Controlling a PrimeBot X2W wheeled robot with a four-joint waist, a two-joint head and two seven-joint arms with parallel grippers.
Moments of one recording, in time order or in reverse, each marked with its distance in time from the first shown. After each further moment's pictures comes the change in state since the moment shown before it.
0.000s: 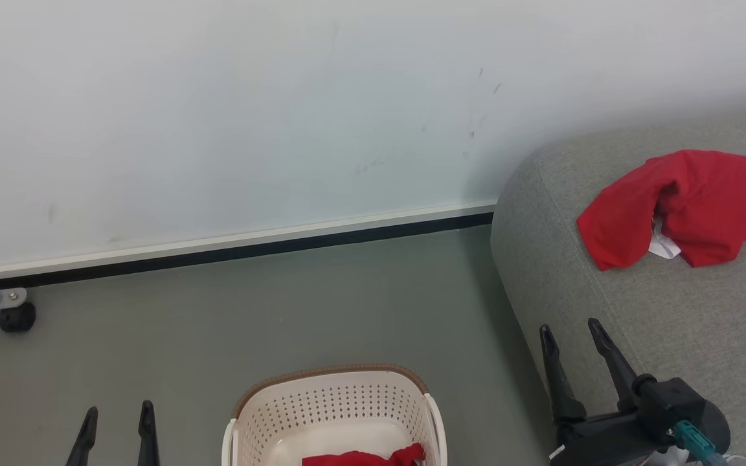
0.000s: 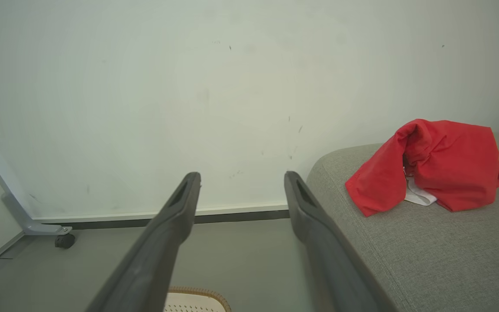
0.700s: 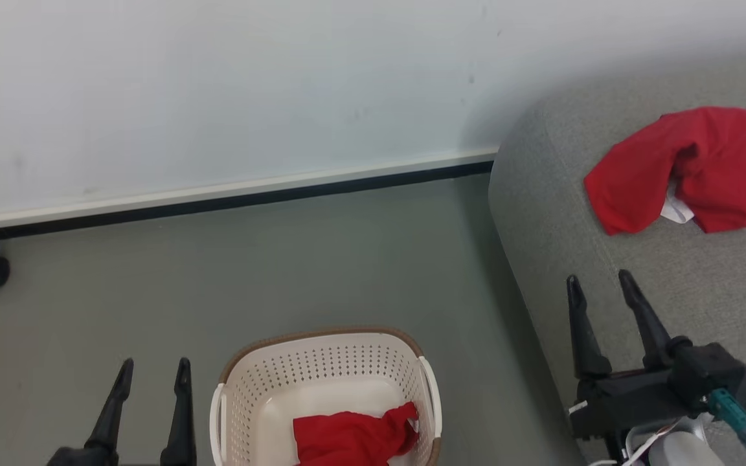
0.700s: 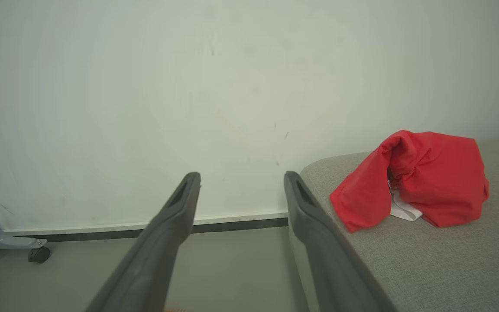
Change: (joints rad) left arm -0.076 -0.013 -0.061 -0.049 0.045 -0.020 0.003; right arm -0.050 -0.012 -0.066 -0.067 -0.023 -0.001 -0.002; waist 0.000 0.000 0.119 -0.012
